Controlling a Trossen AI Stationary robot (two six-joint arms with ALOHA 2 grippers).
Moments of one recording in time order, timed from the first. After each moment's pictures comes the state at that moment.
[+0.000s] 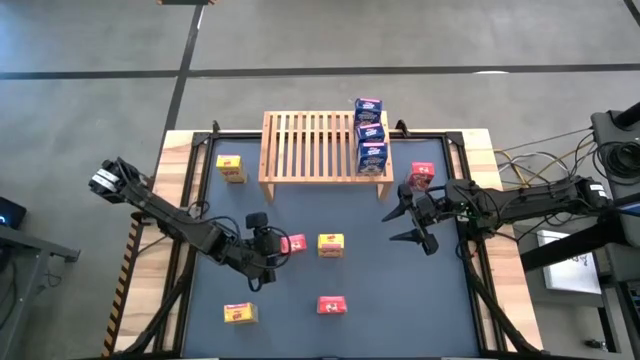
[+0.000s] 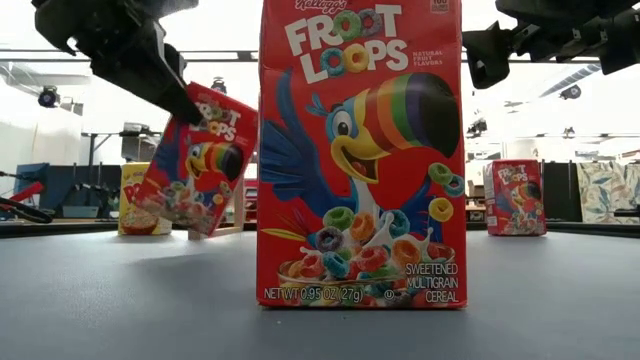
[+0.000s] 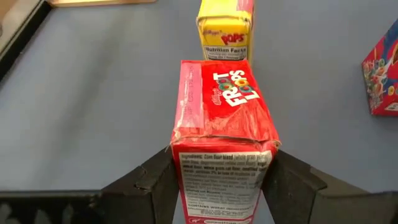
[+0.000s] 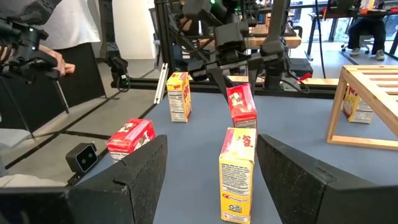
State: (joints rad) left arm -0.49 1.36 0.82 -0.39 -0.59 -0.43; right arm -0.01 0.75 0.34 0.33 -0.36 0.03
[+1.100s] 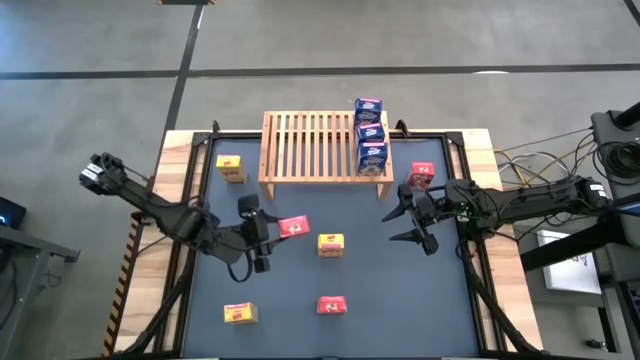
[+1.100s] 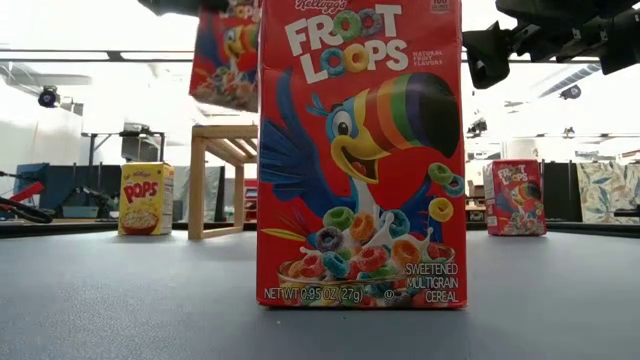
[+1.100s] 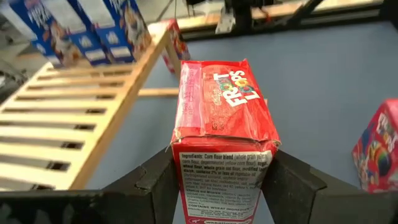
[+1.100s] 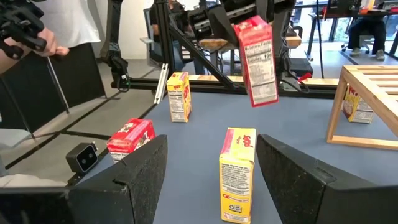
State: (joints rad) left arm -0.49 1.19 0.95 -0.39 -0.73 -0.22; right arm -0.01 0.75 0.34 0.33 -0.36 0.03
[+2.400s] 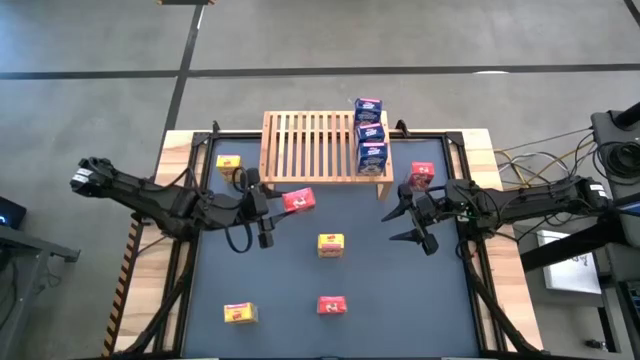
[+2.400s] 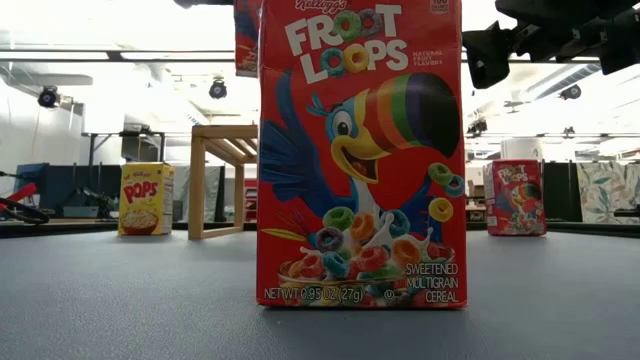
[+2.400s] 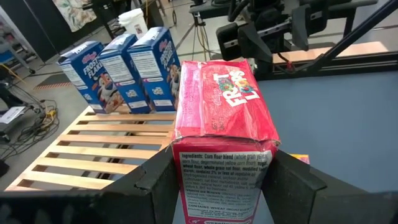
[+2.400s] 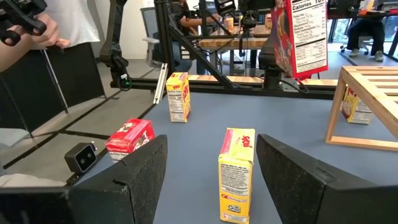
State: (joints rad) left arm -0.30 1.11 0.95 -0.22 -0.61 0.02; right arm -0.01 0.75 0.34 0.33 -0.36 0.03
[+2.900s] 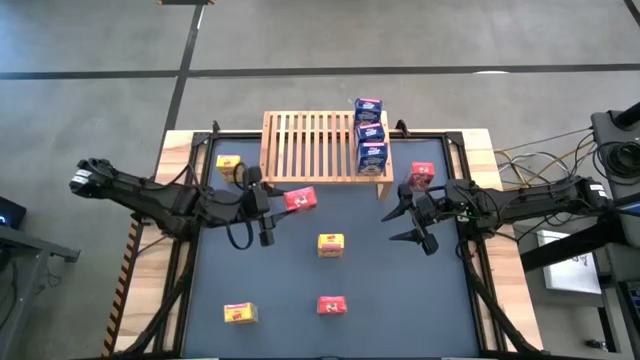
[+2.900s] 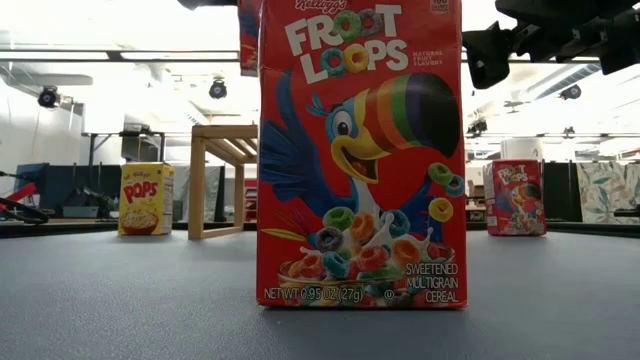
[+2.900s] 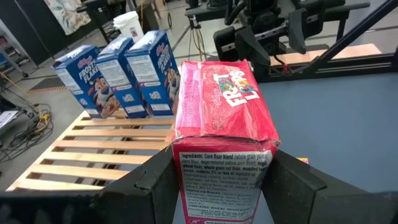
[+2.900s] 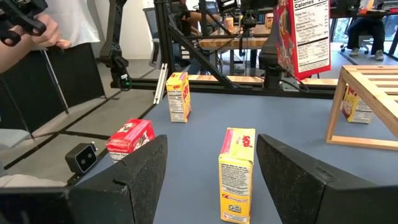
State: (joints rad) left arm -0.26 1.11 0.95 -0.20 -0.56 0.04; right arm -0.01 0.75 0.34 0.33 -0.36 0.03
